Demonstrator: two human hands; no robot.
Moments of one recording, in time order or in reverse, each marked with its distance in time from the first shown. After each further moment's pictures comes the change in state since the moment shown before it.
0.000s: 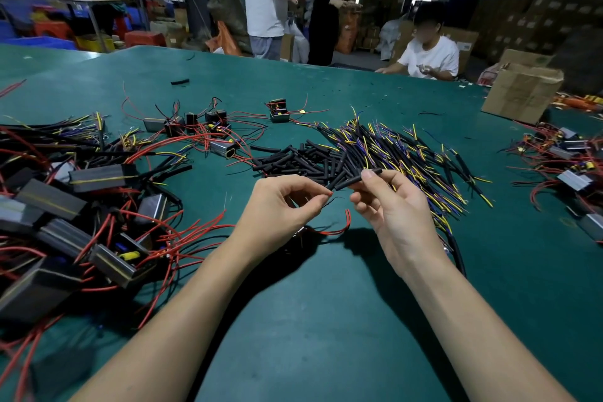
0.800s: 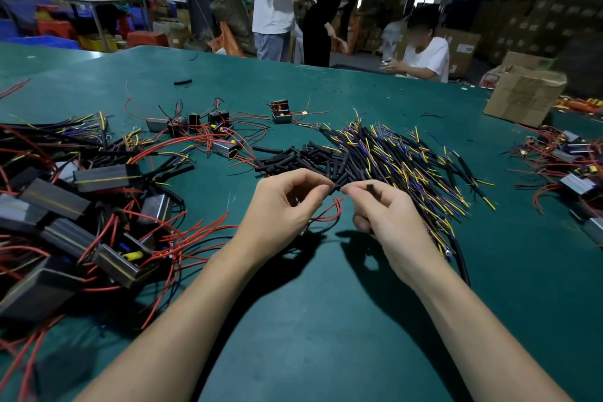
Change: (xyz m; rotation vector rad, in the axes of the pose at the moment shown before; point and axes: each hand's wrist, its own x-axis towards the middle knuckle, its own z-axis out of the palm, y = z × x) left_hand 0.000 0.004 0.002 -0.031 0.052 0.020; right_hand 0.002 0.011 -0.004 -0.407 -0.147 -0.075
